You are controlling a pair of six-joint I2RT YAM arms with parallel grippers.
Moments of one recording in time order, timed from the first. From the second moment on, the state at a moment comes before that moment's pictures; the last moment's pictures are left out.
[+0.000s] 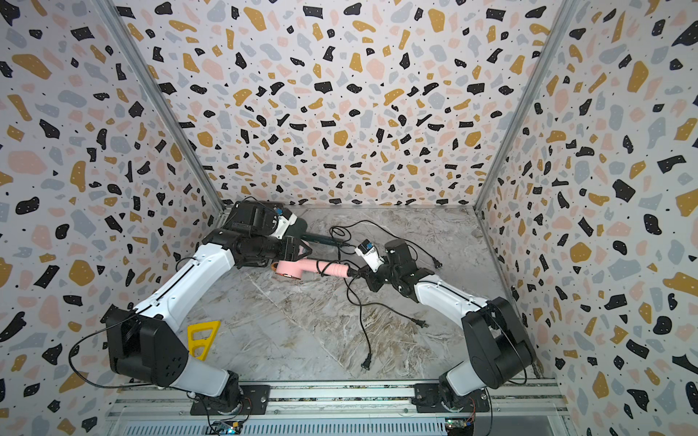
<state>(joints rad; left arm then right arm) -0.25 1.51 1.36 -0.73 0.51 -0.12 0.51 1.48 0.80 0.02 -0.49 -0.14</state>
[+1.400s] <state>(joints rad) -0.28 1.59 2.12 -1.28 0.44 -0.12 0.50 1.52 0.84 -0.37 -0.20 -0.13</state>
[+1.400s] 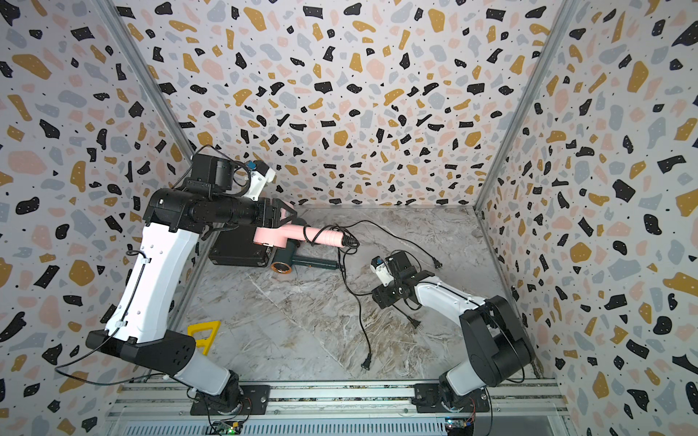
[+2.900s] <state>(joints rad) -0.41 1.54 1.35 -0.69 0.22 -0.01 0.55 1.63 1.65 -0.72 -0.07 -0.43</state>
